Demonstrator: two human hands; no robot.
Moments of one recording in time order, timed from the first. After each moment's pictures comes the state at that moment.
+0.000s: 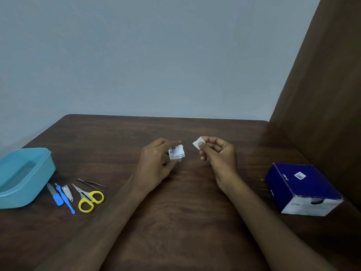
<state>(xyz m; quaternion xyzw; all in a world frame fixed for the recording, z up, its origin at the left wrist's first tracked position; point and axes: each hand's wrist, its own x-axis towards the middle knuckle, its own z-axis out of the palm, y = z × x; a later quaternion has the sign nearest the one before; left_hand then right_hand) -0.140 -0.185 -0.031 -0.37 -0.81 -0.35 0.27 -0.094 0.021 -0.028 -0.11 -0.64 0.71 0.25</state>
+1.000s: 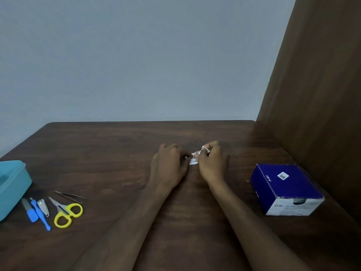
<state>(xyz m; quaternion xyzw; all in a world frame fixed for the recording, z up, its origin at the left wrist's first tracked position) -0.138 -0.093 -0.037 -0.27 -0.91 -0.25 0.19 -0.099 0.043 -0.034 -0.24 -0.80 0.44 0.32</state>
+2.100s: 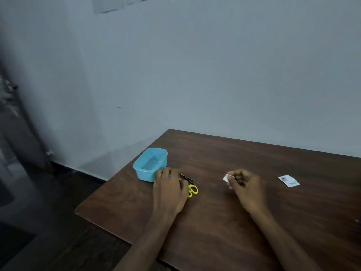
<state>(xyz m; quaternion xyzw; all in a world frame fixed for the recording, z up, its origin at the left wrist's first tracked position) -0.037 -0.348 -0.034 0.05 -0.93 -0.20 0.29 -0.060 -0.105 -0.026 0.05 -0.79 0.57 0.20</state>
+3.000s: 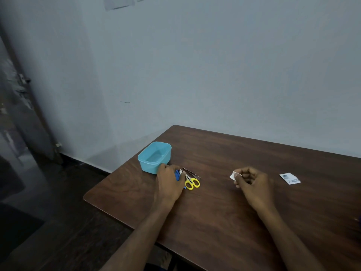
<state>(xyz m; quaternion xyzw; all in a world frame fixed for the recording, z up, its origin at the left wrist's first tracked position) -0.058 -0.362 -0.054 0.08 -0.91 -0.30 0.27 -0.051 -0.089 -0.027 0.04 -0.79 0.58 0.20</state>
